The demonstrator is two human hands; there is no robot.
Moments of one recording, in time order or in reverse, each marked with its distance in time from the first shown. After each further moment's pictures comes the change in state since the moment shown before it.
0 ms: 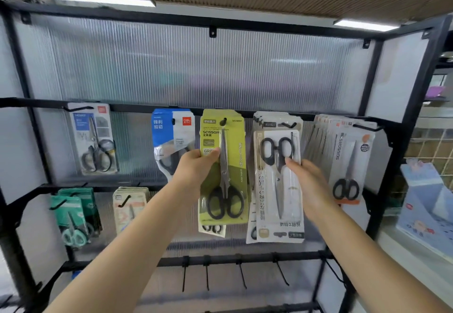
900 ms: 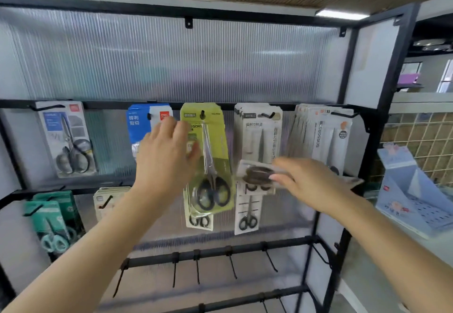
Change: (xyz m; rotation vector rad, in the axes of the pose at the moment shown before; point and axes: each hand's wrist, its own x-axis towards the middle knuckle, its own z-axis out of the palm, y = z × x) left_hand -0.024 0.008 -0.014 1.121 0.393 1.122; right_hand -0.020 -0.026 -0.042 -1.306 -0.364 -0.663
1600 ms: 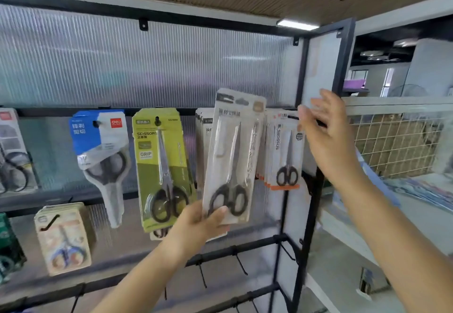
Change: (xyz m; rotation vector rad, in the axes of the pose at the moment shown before) left_hand -0.070 0.083 0.048 -1.426 -0.784 -0.692; right_hand -0.020 0.031 -0.067 0.560 0.739 0.353
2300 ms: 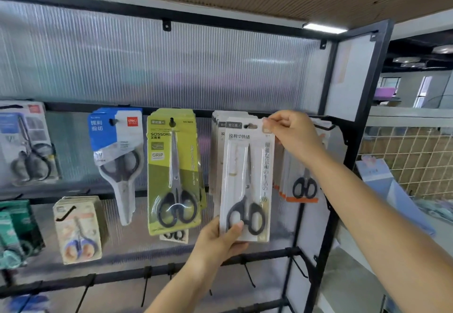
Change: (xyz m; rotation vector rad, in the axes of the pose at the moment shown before) left_hand 0.022 -0.039 0.023 -0.301 0.180 -0.167; right_hand 0.053 0.025 0.071 0.013 -0.351 0.058
